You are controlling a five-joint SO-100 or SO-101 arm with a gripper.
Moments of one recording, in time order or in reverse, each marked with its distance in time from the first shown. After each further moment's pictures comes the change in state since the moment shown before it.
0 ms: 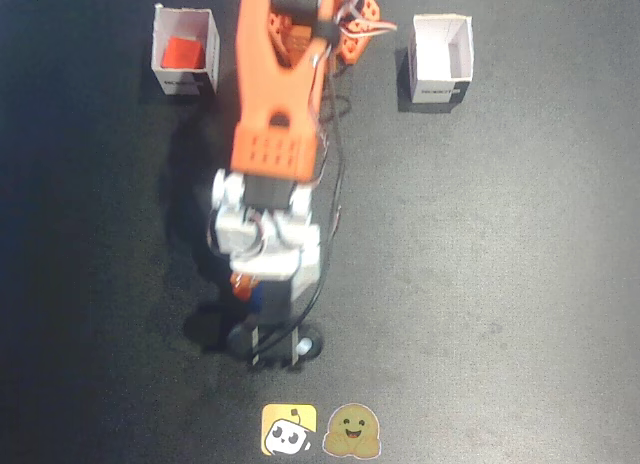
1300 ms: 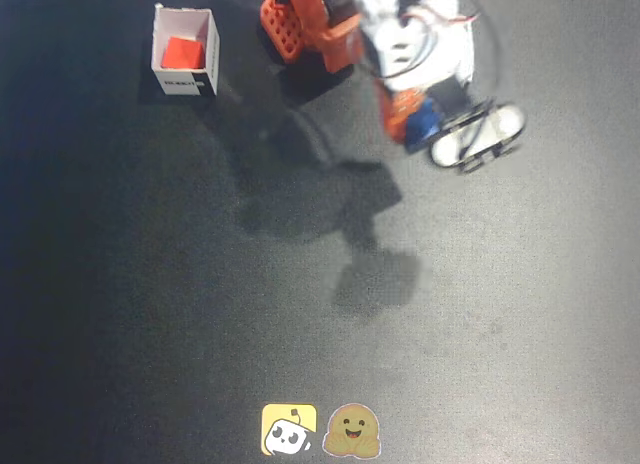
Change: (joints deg) arm -42.9 48.8 20.4 29.4 16.3
